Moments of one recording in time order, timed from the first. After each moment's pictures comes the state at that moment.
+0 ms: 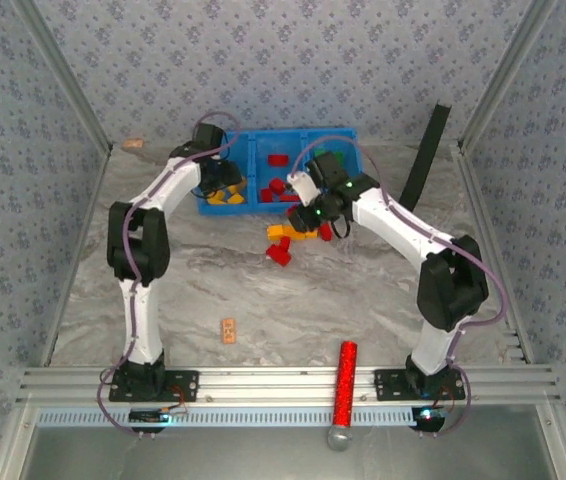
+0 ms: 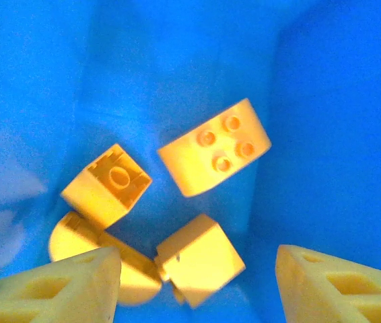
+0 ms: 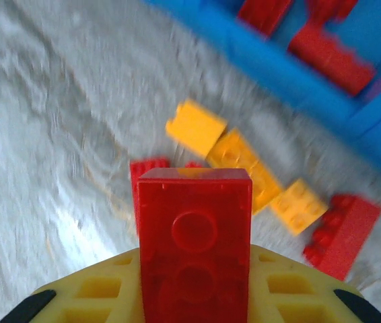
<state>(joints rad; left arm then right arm) -0.28 2.11 1.84 -0.72 0.01 -0.55 0.56 1.78 1.56 -0.74 -0.20 -0.10</state>
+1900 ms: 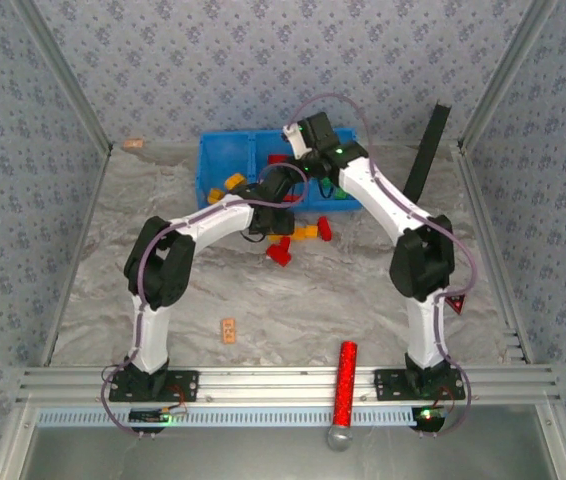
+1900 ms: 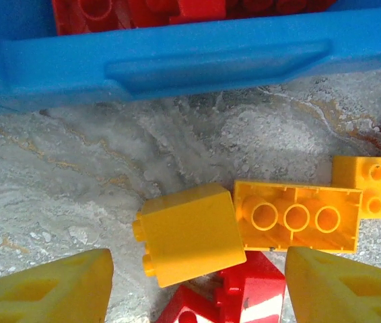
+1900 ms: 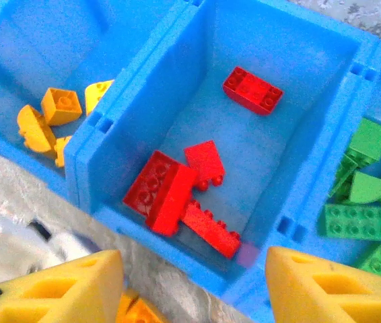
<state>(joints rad) -0.67 2.03 1.58 -0.65 -0.10 -0.57 0.51 2.01 1.94 -0.70 -0.04 -0.03</state>
